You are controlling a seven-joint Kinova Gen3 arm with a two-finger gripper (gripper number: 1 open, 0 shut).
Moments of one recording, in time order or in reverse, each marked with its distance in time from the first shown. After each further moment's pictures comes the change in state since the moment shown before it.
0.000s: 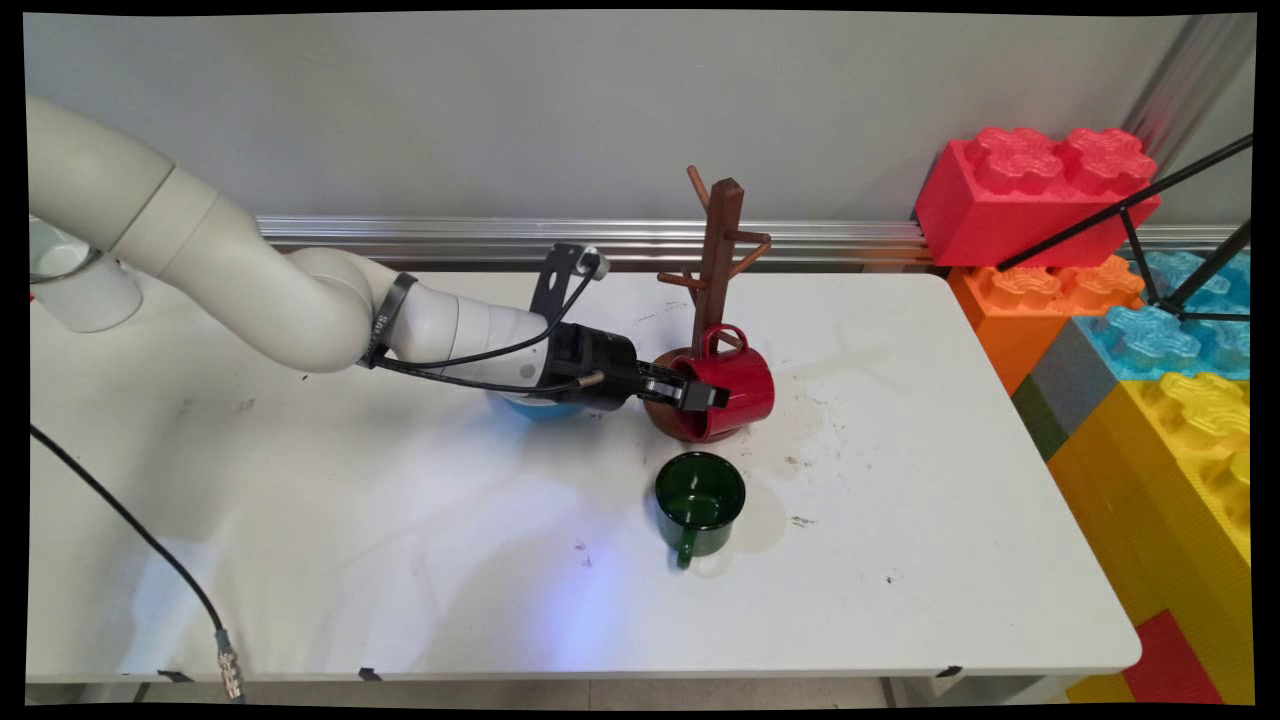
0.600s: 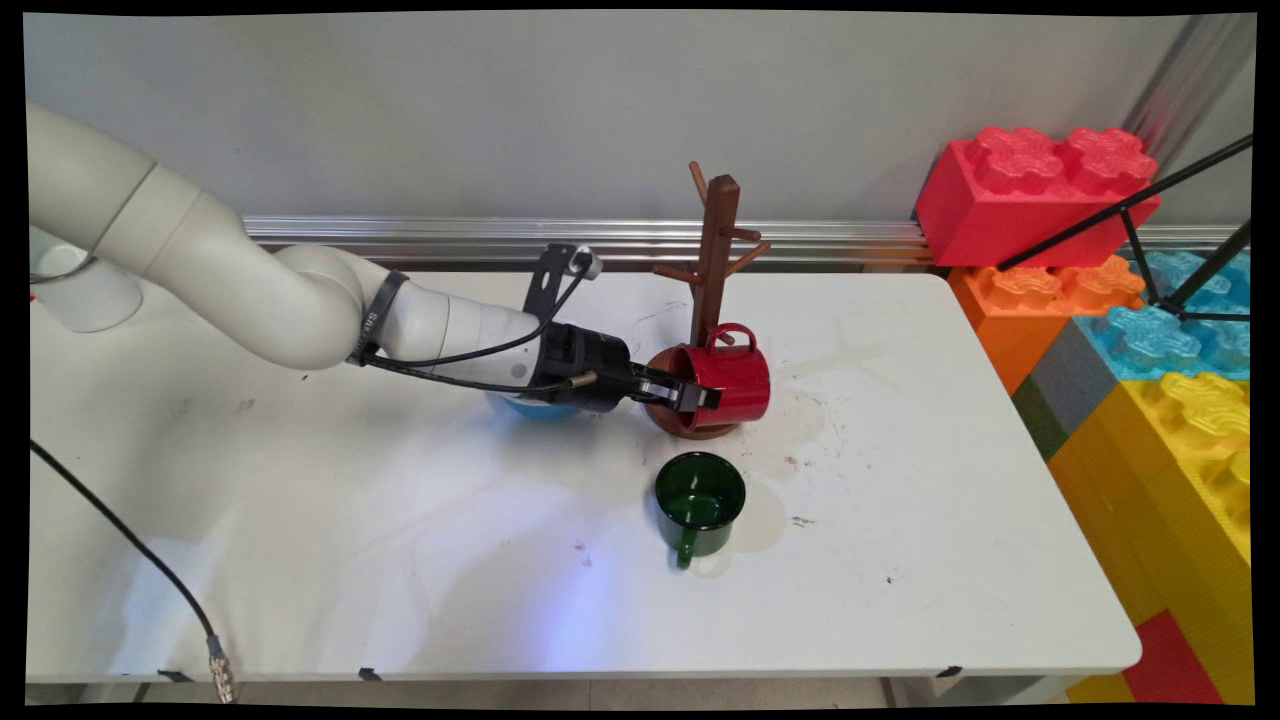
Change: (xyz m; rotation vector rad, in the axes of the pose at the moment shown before) arm 0.000 0.000 -0.008 -0.009 -0.009 -0.013
